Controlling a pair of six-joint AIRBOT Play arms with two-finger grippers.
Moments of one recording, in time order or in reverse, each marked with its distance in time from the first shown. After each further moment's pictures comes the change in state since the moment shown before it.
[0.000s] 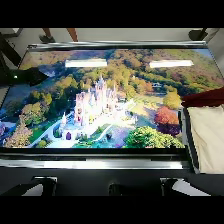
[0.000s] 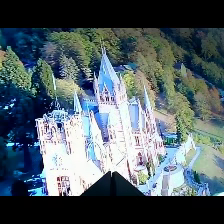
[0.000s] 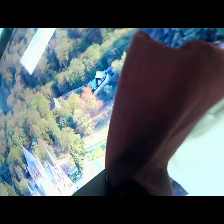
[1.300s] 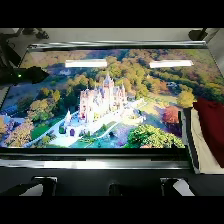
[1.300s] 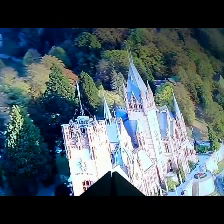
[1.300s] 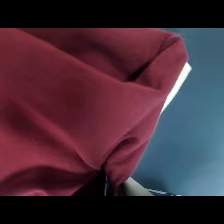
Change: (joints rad) left arm -0.003 -0.043 -0.004 0.000 0.085 0.058; right arm -0.192 0.243 -0.721 -0.696 0.117 -0.077
